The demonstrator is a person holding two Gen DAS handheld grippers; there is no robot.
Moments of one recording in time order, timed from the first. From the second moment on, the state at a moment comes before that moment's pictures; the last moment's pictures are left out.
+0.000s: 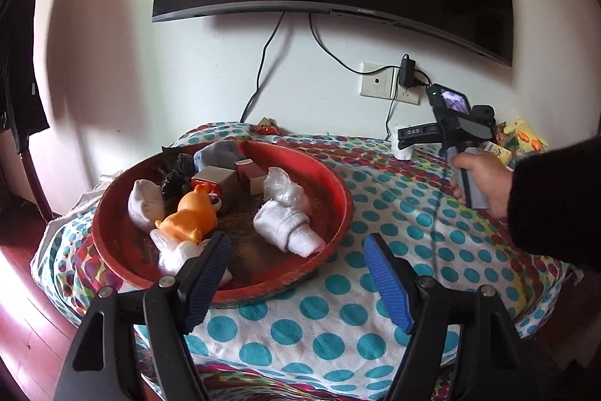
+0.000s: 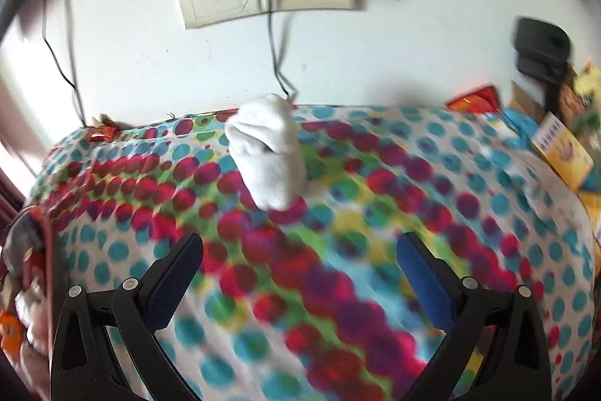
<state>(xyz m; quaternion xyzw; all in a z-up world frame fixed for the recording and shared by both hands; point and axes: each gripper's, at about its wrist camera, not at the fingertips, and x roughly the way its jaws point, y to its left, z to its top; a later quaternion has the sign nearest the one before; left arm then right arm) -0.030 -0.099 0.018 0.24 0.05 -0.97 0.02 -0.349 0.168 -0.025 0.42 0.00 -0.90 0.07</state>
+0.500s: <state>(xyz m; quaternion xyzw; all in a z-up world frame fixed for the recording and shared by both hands) -0.036 -0.102 0.012 0.25 0.06 -0.96 0.01 -0.405 0.141 -0.052 0.44 0.00 -0.90 0.05</state>
